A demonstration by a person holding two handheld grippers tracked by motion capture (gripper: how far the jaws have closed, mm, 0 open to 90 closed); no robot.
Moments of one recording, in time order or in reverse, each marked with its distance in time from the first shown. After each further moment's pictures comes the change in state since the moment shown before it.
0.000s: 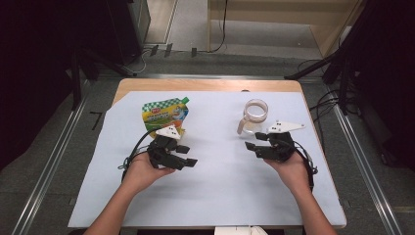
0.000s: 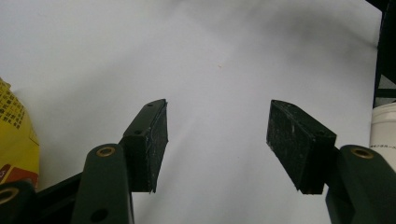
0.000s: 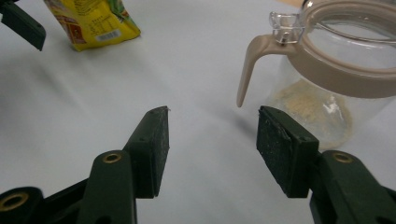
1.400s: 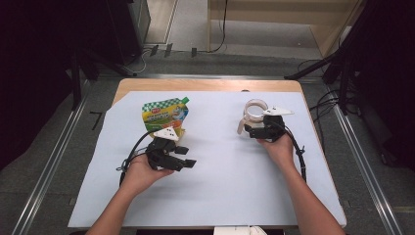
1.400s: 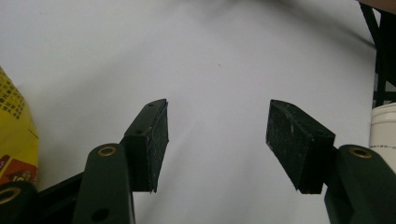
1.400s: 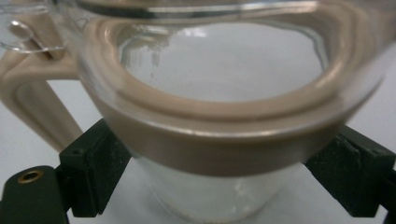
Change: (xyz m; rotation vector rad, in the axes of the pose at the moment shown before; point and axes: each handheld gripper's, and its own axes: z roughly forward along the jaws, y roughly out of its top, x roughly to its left) left arm -0.002 -0.006 -0.001 -0.016 -0.001 -0.003; right arm -0.070 -0.004 0.079 -0.063 -0.190 0.080
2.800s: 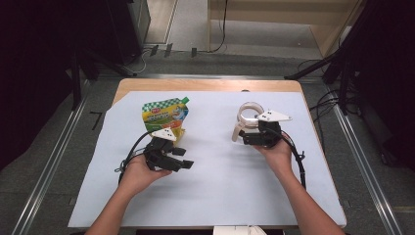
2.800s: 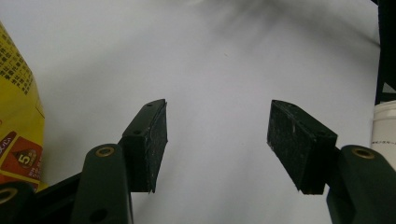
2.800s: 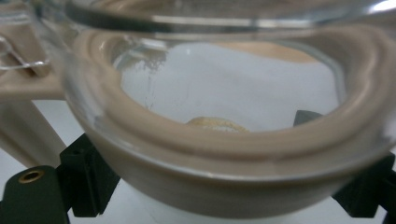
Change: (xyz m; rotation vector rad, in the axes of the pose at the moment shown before) left arm 0.007 -0.006 -0.002 0.016 -0.005 -0.037; right arm 0.048 0.014 -0.035 -0.073 0.069 -0.072
